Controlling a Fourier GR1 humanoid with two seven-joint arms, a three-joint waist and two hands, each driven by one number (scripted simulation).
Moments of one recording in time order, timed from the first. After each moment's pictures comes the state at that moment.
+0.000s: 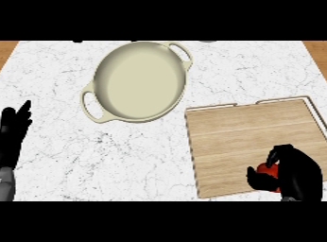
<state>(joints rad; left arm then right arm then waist) -0.07 0.32 0.15 -1.46 -0.17 0.08 0.39 0.13 -0.09 0.14 -1.79 1.21 0.04 0.75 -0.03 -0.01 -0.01</state>
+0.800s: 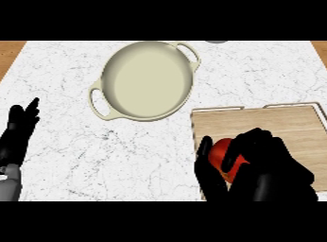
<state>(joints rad) -0.09 0.31 0.12 -1.46 -0.17 0.06 0.40 -0.29 -0.01 0.70 -2.10 1.84 0.15 1.14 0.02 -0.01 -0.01</state>
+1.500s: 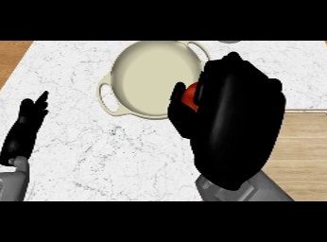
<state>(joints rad) -0.14 0.30 0.09 -1.45 -0.19 0.05 0.40 -0.76 -0.01 0.49 -1.84 1.52 0.23 1.19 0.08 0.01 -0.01</state>
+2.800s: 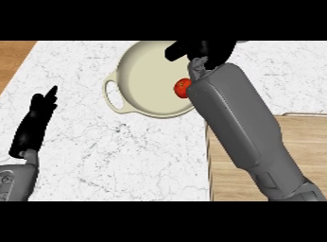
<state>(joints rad) -0.20 0.27 0.08 -1.41 -0.20 0.05 0.38 -1.07 -0.01 0.17 -1.10 1.03 -0.30 1.10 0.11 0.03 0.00</state>
